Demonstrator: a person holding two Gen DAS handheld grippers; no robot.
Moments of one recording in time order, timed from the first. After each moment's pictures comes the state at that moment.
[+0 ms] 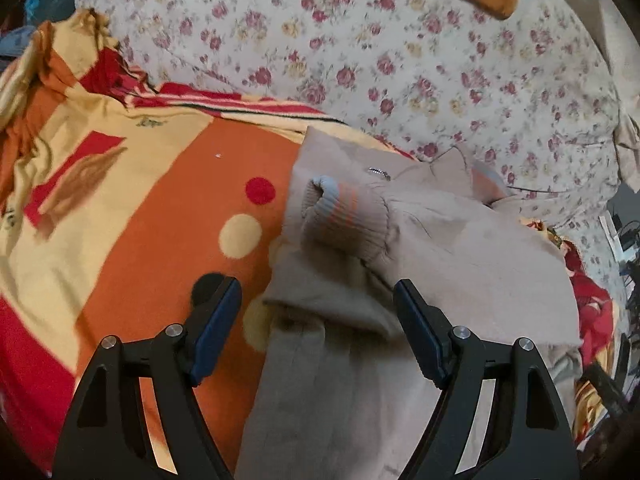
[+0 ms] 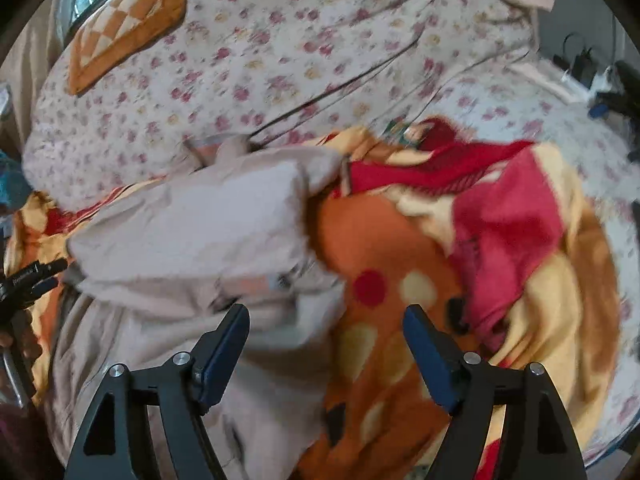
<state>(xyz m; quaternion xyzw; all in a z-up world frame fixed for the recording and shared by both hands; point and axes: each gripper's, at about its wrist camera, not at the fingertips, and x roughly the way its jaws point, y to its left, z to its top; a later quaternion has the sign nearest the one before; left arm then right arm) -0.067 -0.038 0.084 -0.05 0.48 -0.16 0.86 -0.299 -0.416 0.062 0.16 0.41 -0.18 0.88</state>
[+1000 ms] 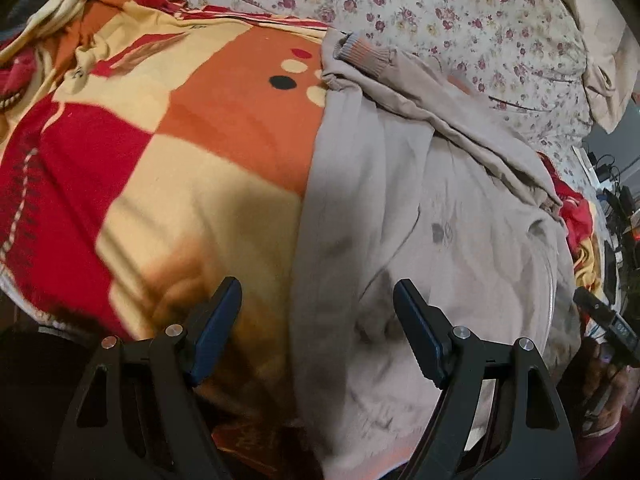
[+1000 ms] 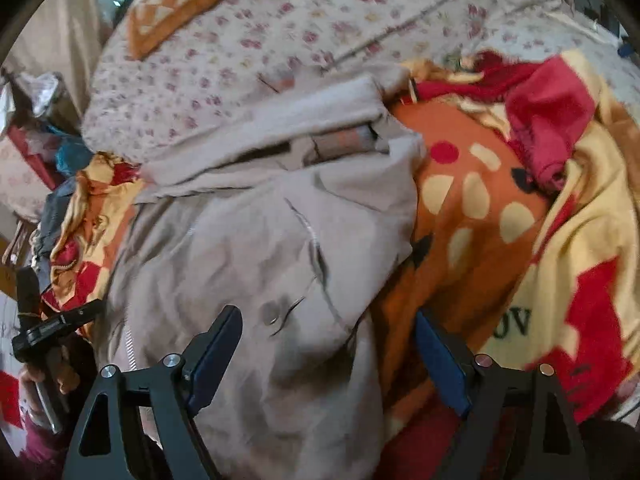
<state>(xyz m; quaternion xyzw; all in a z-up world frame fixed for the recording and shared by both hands) -0.220 0.046 0.061 -0.05 0.55 -0.20 0.81 -0.369 -0.359 0.034 0.21 0.42 -0.06 0.88</state>
